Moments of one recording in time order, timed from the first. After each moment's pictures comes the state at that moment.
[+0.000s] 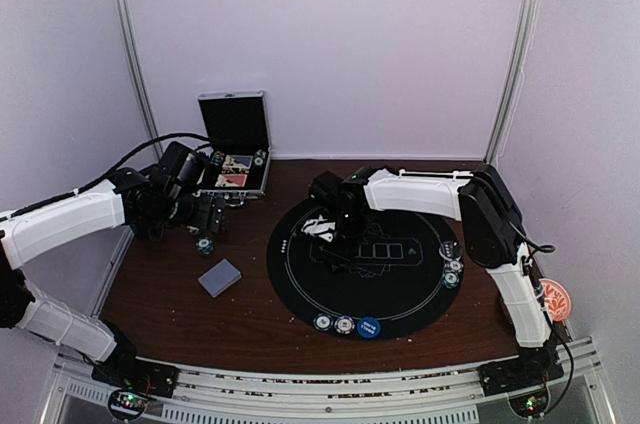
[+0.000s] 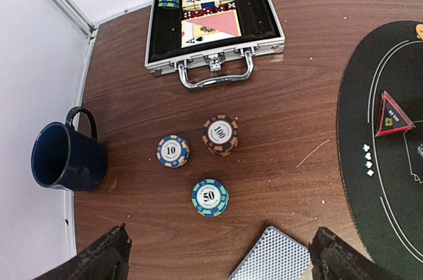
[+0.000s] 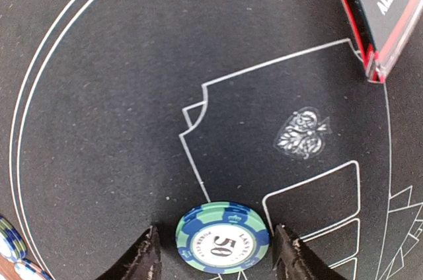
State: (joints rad) left arm -0.61 1.30 1.02 -0.60 -0.47 -0.28; right arm 0.83 2.32 1.92 -0.97 -0.06 -0.32
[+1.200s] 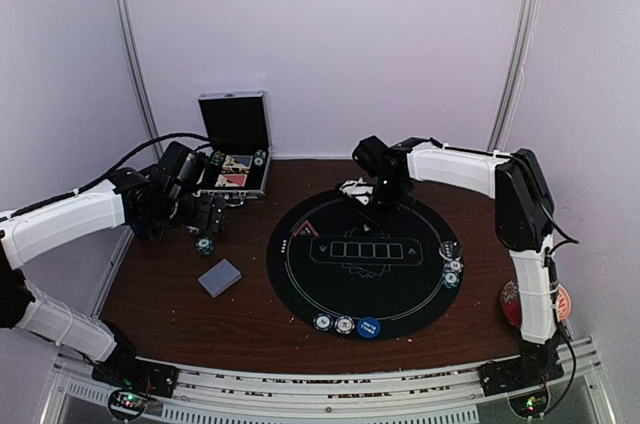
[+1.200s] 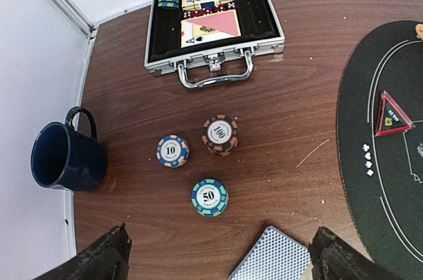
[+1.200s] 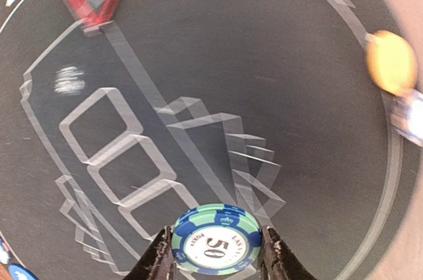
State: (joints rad) left arm -0.61 1.30 1.02 -0.60 -0.47 -0.28; right arm 0.64 2.18 1.83 -0.92 -0.02 -0.31
